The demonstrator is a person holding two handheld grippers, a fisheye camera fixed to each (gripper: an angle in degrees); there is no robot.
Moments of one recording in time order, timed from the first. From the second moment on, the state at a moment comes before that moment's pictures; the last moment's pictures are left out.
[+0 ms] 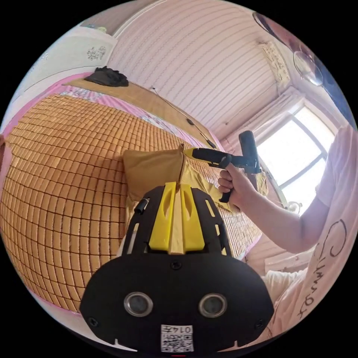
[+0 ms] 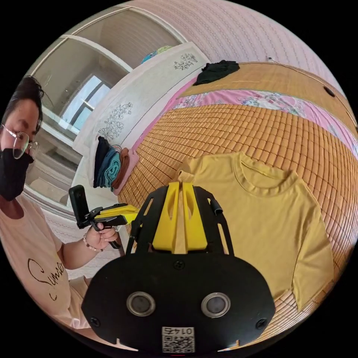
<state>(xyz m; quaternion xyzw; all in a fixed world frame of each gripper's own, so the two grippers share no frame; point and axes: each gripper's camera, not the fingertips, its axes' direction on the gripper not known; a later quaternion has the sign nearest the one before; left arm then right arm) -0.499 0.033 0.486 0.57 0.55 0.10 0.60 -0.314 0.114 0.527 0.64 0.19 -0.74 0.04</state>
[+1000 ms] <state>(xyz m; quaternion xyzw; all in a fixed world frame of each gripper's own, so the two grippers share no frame) -0.238 -0.091 0.380 0.43 0.36 0.28 0.78 -0.147 0.063 0.476 0.77 0.16 -0.60 0.15</state>
